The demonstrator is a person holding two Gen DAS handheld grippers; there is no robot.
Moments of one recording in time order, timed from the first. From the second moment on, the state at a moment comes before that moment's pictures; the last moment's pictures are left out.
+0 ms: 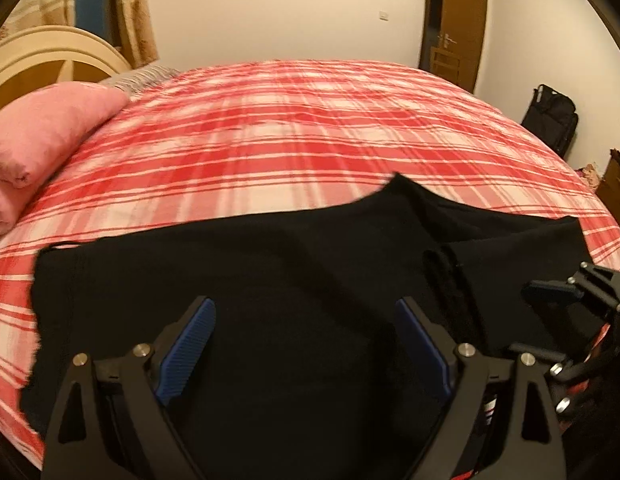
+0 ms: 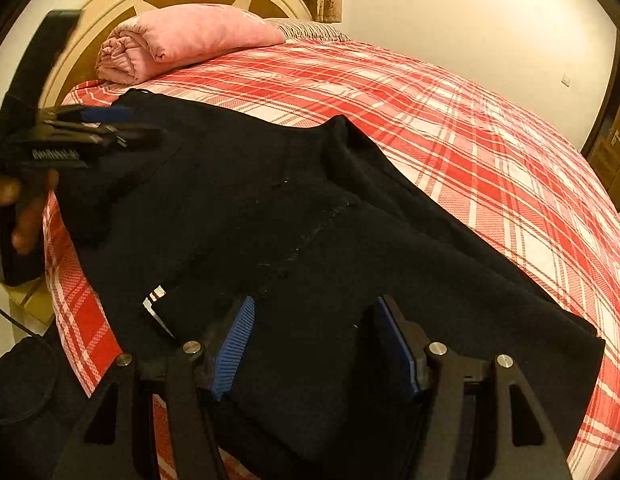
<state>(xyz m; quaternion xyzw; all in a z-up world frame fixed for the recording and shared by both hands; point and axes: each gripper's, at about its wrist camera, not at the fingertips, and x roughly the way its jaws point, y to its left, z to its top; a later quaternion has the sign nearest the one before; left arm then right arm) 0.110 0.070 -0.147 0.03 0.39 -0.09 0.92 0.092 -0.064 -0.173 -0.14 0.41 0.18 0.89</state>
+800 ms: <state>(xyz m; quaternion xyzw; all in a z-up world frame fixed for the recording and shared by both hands) 0.100 0.257 -0.179 -0.15 0.38 -0.03 0.91 0.049 -0.079 -0.126 -0.10 0.29 0.20 0.93</state>
